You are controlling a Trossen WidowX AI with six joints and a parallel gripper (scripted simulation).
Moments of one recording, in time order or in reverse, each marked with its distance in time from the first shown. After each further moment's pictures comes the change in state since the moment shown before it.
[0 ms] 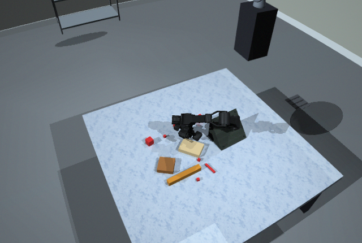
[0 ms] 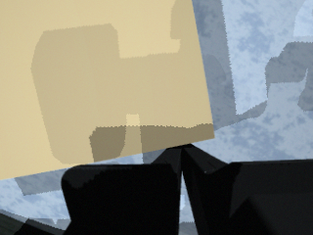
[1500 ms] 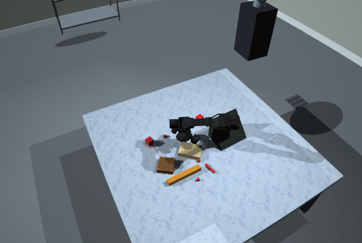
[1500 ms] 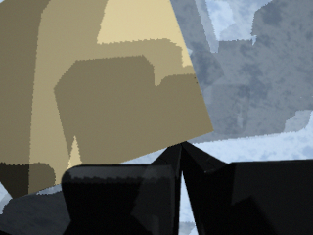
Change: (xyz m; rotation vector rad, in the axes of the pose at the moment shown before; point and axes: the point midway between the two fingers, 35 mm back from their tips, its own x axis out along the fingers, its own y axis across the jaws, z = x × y) arm -0.001 0.003 0.030 0.000 0.000 -0.002
